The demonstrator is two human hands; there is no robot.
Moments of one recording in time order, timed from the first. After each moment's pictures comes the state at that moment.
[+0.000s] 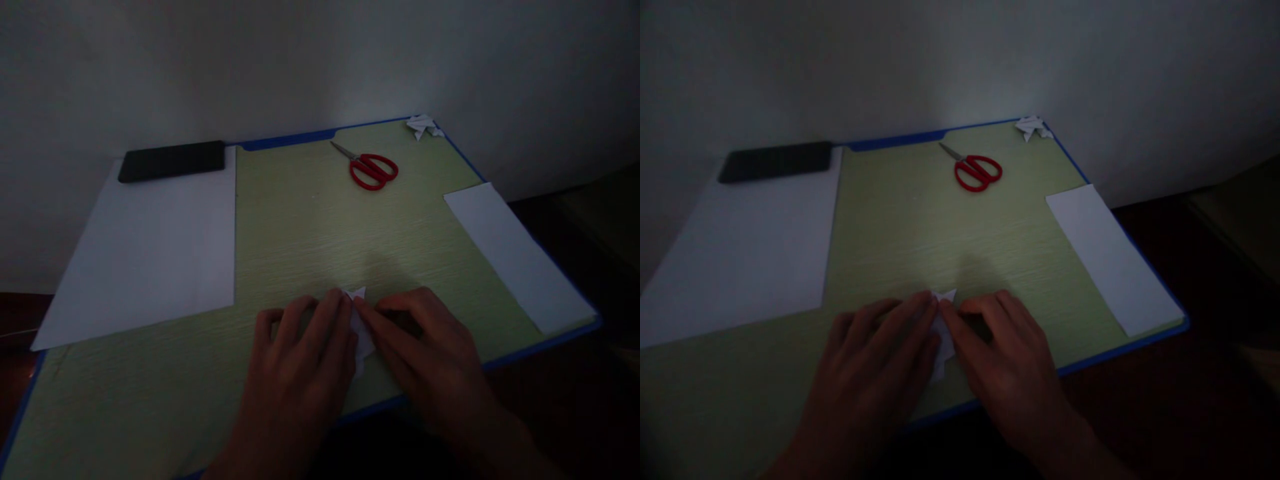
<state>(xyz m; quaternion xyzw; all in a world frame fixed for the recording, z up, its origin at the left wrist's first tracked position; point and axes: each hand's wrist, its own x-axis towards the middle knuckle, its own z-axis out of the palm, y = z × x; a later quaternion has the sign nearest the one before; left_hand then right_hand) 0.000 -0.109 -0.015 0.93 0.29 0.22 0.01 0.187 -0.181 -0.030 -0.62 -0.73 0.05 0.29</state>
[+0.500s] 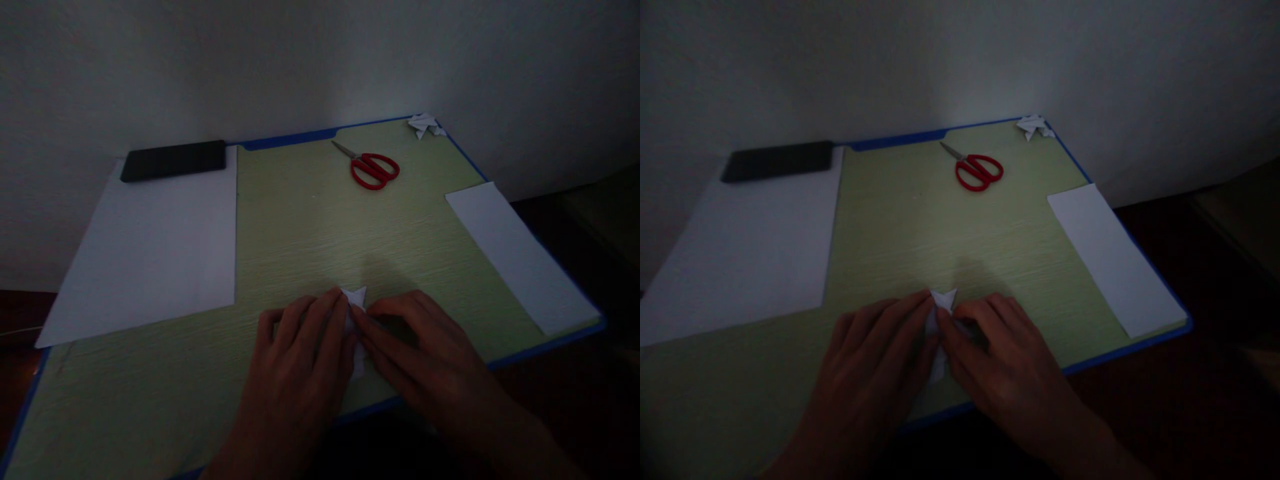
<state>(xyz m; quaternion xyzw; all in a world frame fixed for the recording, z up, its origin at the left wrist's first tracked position) 0.000 -0.109 -0.019 0.92 0.30 0.23 0.03 0.192 -0.179 -0.022 -0.57 -0.78 0.08 0.26</state>
